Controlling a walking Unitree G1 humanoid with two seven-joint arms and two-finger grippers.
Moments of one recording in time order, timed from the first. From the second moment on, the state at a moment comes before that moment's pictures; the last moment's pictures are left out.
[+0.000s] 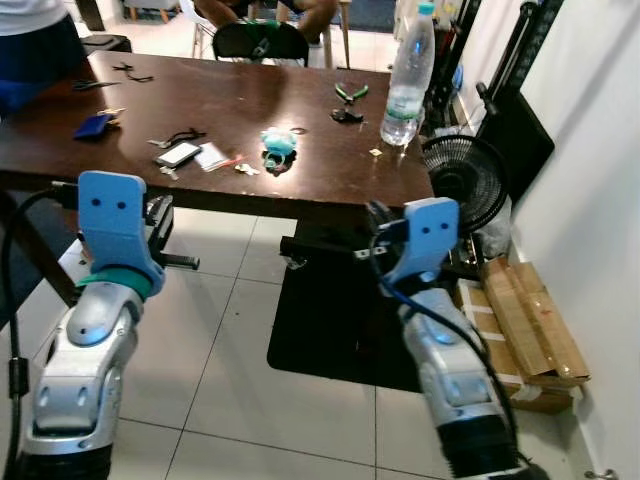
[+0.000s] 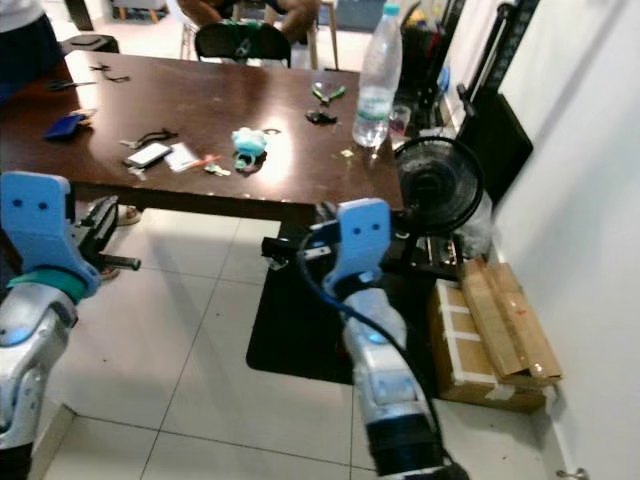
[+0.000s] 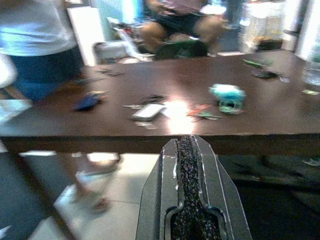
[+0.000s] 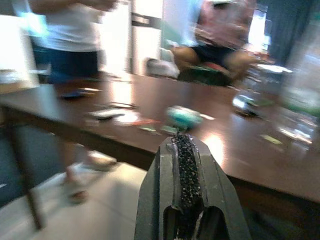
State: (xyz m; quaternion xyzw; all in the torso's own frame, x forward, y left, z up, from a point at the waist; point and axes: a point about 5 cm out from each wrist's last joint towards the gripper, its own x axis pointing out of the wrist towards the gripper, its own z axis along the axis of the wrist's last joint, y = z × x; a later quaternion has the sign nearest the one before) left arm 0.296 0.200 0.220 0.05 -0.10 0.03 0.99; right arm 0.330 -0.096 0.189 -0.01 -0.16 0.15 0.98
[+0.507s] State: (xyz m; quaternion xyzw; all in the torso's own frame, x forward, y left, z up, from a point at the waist) left arm 0.296 0.207 0.220 0.05 -0.10 0.05 0.99; right arm 0.331 -0.091 0.190 -0.02 -0.17 0.16 0.97
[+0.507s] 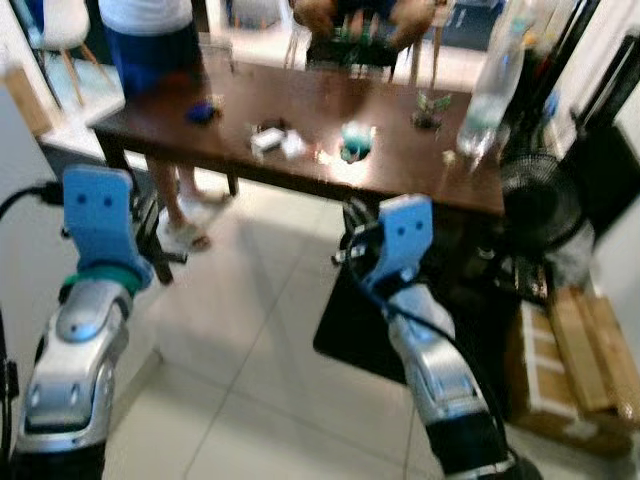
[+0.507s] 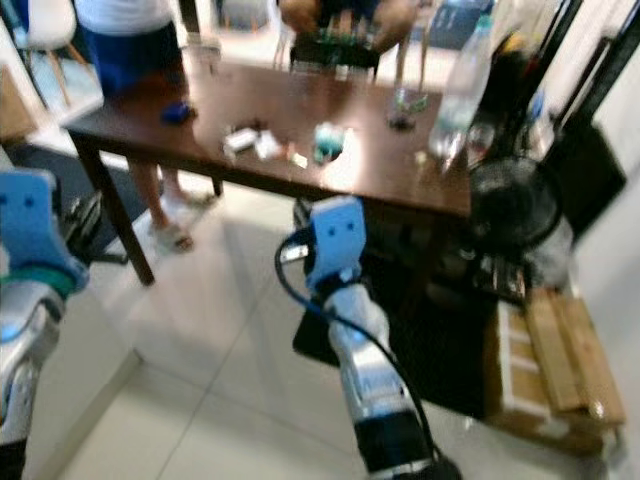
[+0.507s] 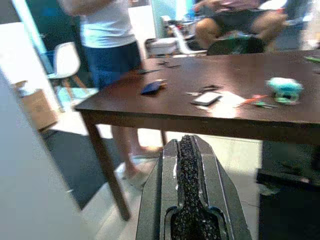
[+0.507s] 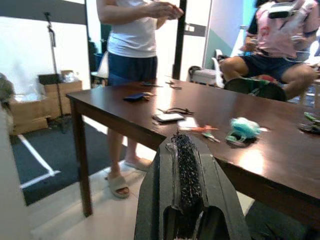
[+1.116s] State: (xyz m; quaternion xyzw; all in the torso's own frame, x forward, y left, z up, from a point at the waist) left arm 0.297 0.204 0.219 0.05 -0.10 0.04 0.99; right arm 0.332 -0.101 0.190 -0.02 -0.17 0.14 0.97
